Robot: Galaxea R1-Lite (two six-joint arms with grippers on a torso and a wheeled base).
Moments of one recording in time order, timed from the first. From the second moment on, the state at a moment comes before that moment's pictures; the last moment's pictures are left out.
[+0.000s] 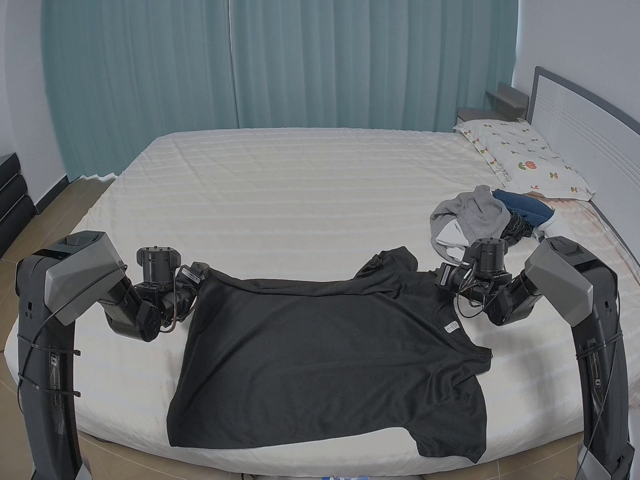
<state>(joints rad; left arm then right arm) -0.07 2.44 -1.11 -0.85 0.04 -1.06 0.13 2.64 -1.44 -0.83 0.10 0.37</state>
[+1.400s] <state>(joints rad) -0.04 2.55 -1.46 -0.71 0.04 -0.95 0.15 2.80 -1.73 -0.84 -0.13 0.44</state>
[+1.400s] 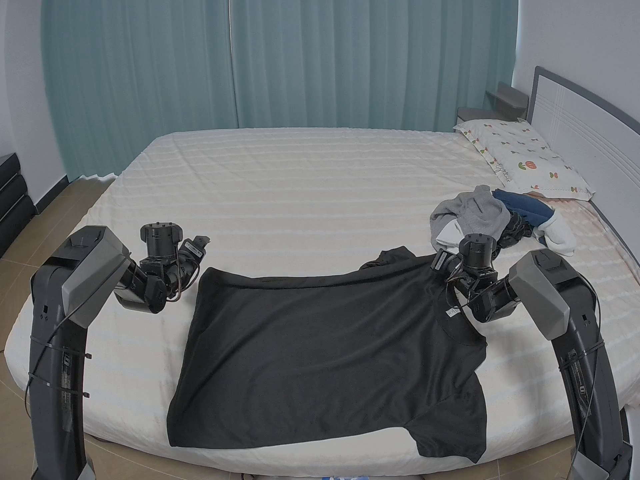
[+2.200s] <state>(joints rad) -0.07 2.70 -1.60 -0.67 0.06 -0.87 0.15 2.80 -1.73 -0.85 -0.13 0.46</state>
